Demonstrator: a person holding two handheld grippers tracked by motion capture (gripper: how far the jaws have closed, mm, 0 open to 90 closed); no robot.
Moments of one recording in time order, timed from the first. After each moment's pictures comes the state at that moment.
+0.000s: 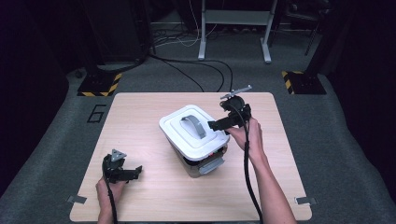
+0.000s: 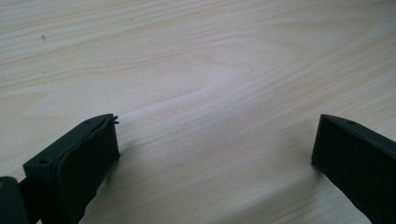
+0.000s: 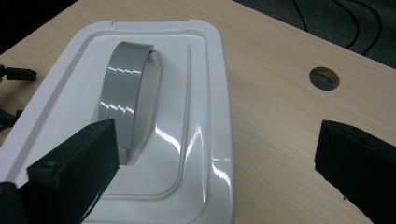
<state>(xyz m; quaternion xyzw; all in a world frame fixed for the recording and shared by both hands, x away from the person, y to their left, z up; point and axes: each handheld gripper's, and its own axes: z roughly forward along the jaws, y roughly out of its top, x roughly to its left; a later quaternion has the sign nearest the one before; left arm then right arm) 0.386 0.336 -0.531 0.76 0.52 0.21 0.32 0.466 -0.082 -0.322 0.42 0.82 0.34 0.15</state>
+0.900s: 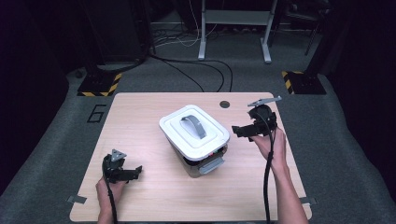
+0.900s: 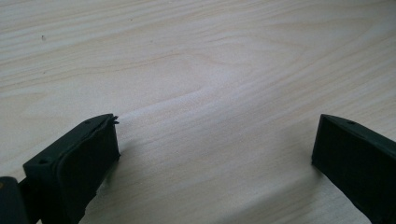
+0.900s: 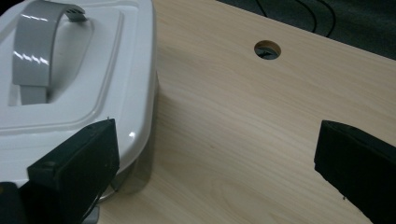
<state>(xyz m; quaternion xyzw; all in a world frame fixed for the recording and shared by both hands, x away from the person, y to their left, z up) 0.386 0.336 -0.531 0.76 0.52 0.21 0.32 0.444 -0.151 -0.338 0.47 0.79 0.34 0.18</state>
